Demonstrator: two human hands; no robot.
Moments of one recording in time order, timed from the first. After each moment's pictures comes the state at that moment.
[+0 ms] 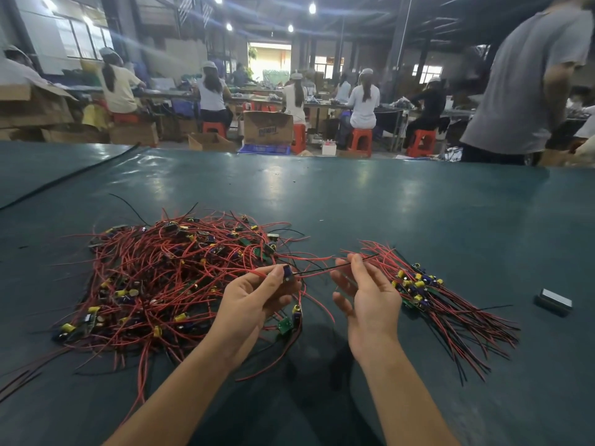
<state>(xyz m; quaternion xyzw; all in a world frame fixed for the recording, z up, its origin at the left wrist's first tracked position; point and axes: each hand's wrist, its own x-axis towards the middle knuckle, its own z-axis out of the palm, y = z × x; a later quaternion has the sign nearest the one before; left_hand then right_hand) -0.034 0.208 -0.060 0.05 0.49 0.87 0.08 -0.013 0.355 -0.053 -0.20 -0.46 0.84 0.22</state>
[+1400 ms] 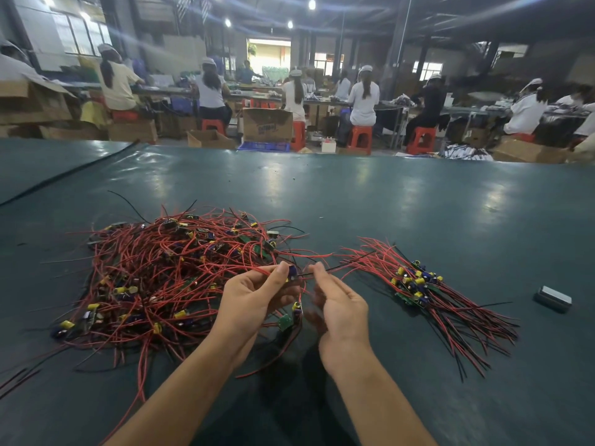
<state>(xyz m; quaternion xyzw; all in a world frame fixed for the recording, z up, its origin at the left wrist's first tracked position) -0.034 0.212 -0.061 0.04 0.53 0.84 0.05 -0.009 0.318 -0.060 -0.20 -0.47 0.85 0.14</state>
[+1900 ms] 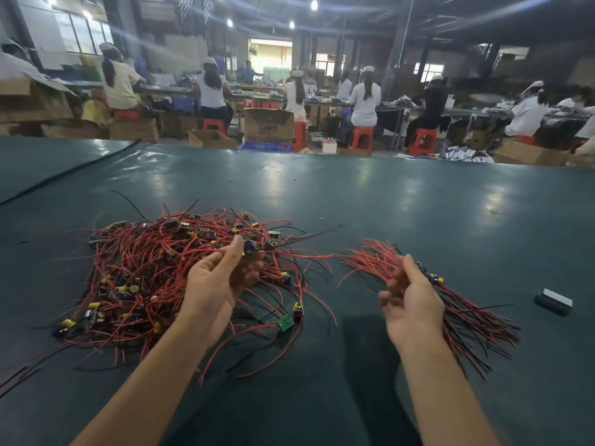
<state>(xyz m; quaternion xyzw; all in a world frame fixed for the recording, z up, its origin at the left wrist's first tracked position) -0.050 0.176 -0.043 0.00 0.49 0.87 0.02 -0.015 0.413 -0.056 -0.29 -0.39 0.84 0.23</state>
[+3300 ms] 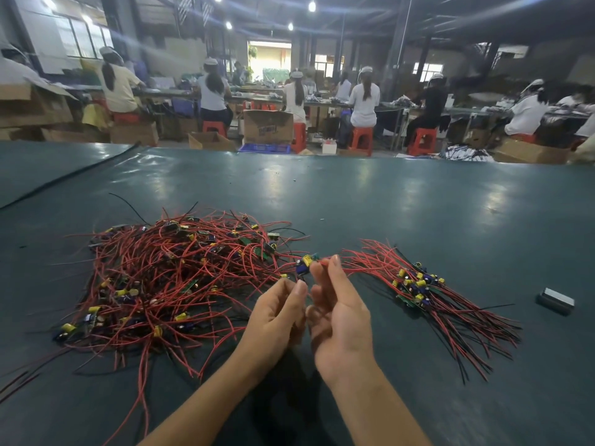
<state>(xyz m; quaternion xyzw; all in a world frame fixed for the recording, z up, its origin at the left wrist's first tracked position) -0.018 0.225 -0.081 0.20 0.64 0.74 0.04 0.007 0.314 -0.042 -0.17 -0.33 0.92 0.10</state>
